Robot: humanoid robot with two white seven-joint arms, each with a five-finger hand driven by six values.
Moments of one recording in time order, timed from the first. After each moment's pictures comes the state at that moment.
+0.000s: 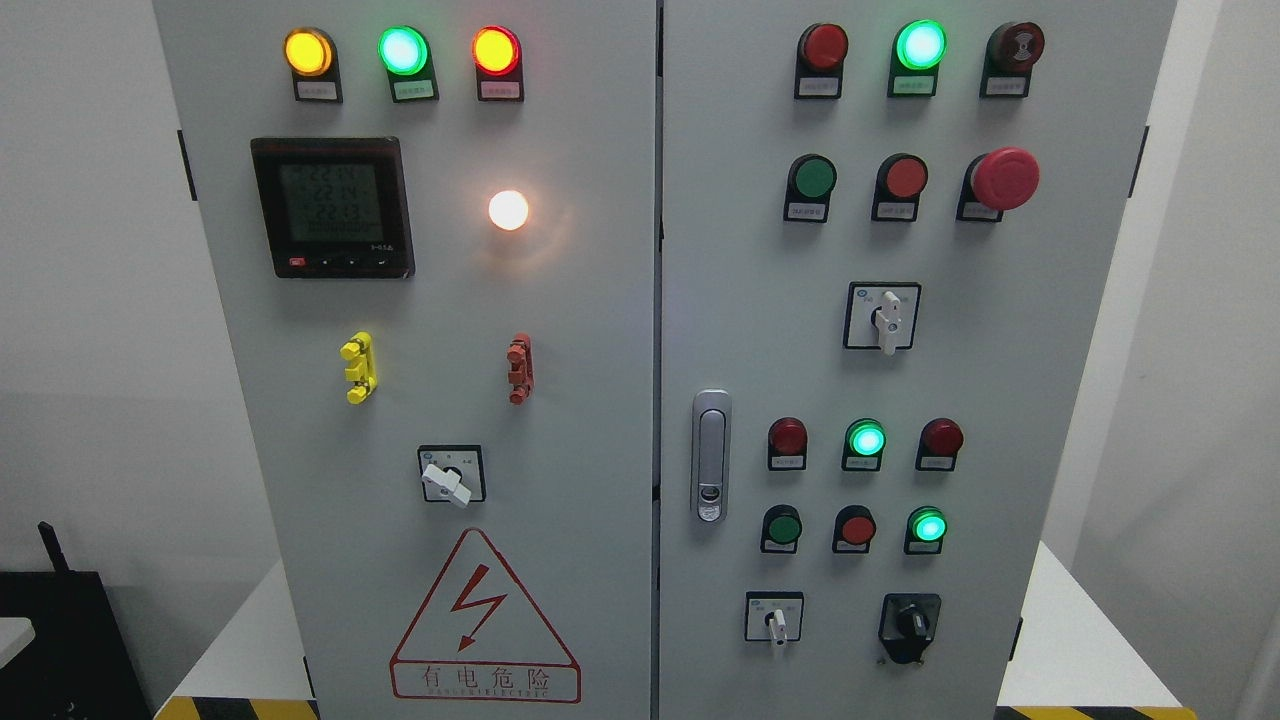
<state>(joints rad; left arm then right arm) 0.00 -0.06 0.00 0.00 -0.08 -0.05 0.02 0.30 -0.09 0.34 -2.06 0.05 -0.12 -0.16</state>
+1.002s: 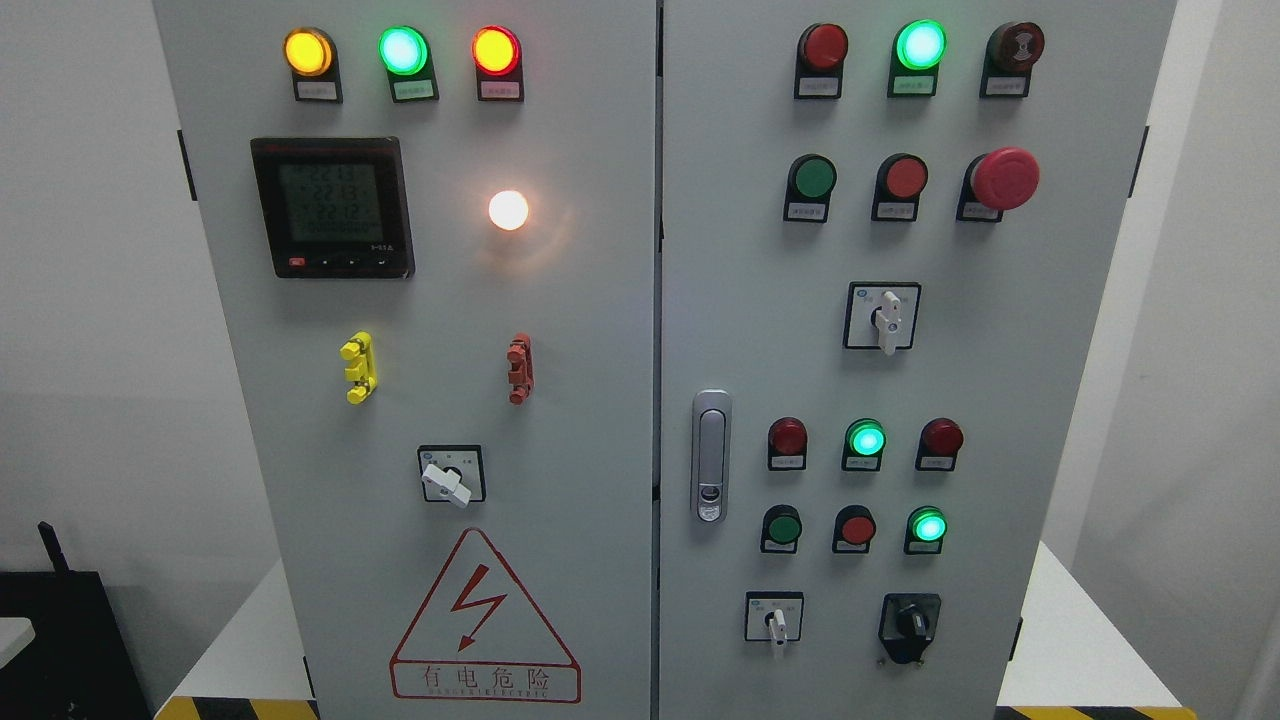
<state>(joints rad) 0.00 -0.06 0.00 0.00 -0.08 -0.05 0.02 0.30 -0.09 0.34 -2.05 0.05 -0.12 -0.16</state>
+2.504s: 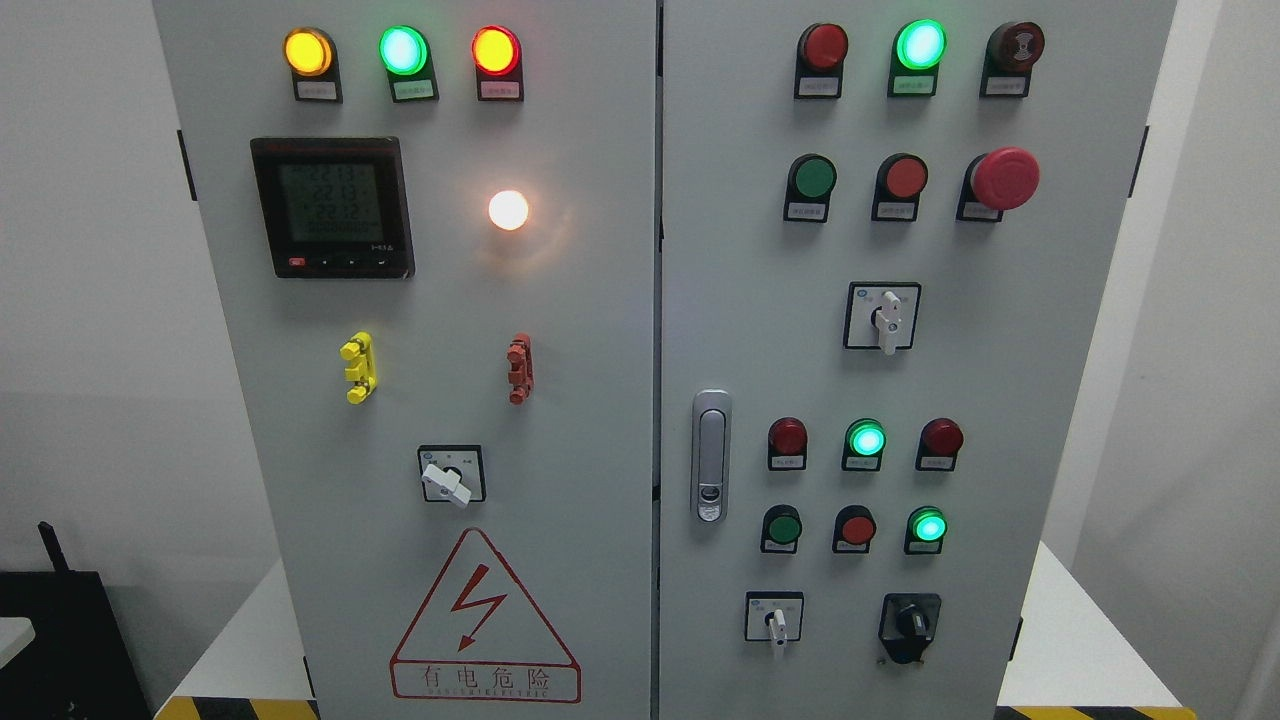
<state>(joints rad) 0.00 -0.06 0.00 0.00 -0.08 -0.05 0.02 0.28 -0.05 0.33 -2.03 0.50 -0.18 -0.26</state>
